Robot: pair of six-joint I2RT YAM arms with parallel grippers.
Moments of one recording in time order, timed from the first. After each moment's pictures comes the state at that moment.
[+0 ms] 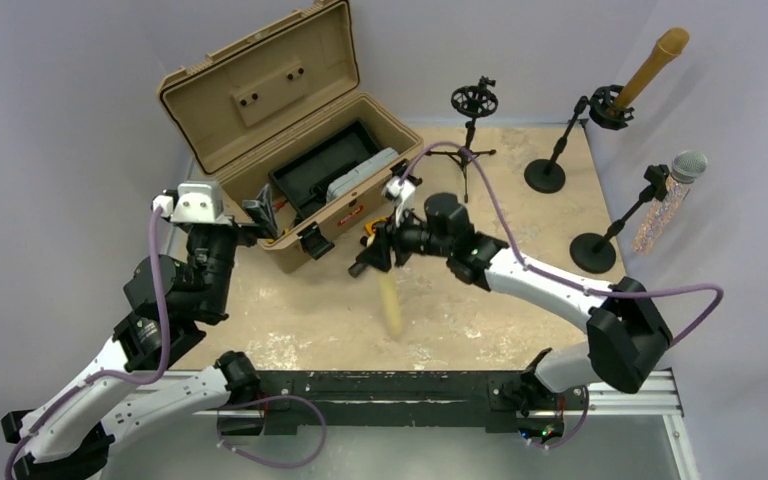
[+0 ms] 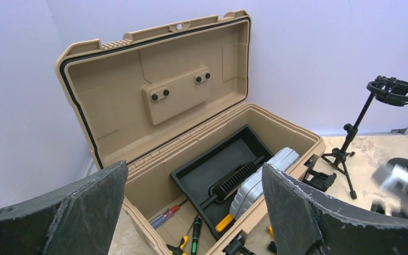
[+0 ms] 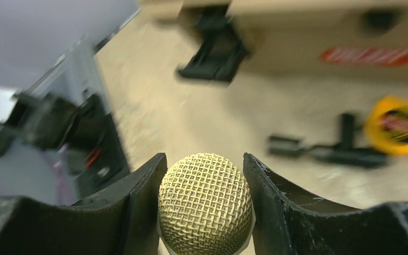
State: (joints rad) left arm -0.93 0.59 0.99 -0.10 -0.87 0.21; right arm 0.75 1.40 0.96 0.14 -0.40 0.28
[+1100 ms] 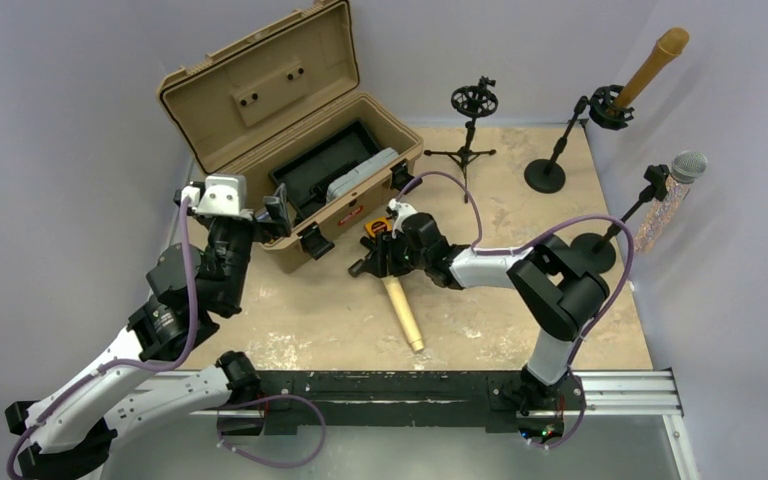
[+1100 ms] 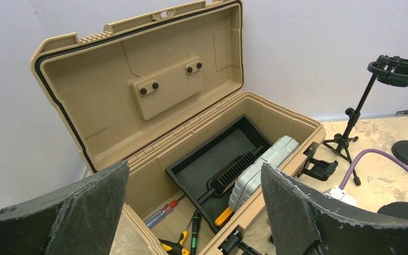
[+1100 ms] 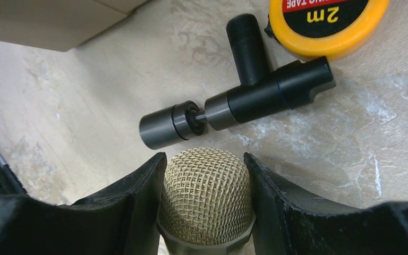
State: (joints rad) left arm -0.93 0.66 0.99 -0.10 -0.85 0.20; right arm 0.74 1.76 0.85 0.30 -0.18 0.53
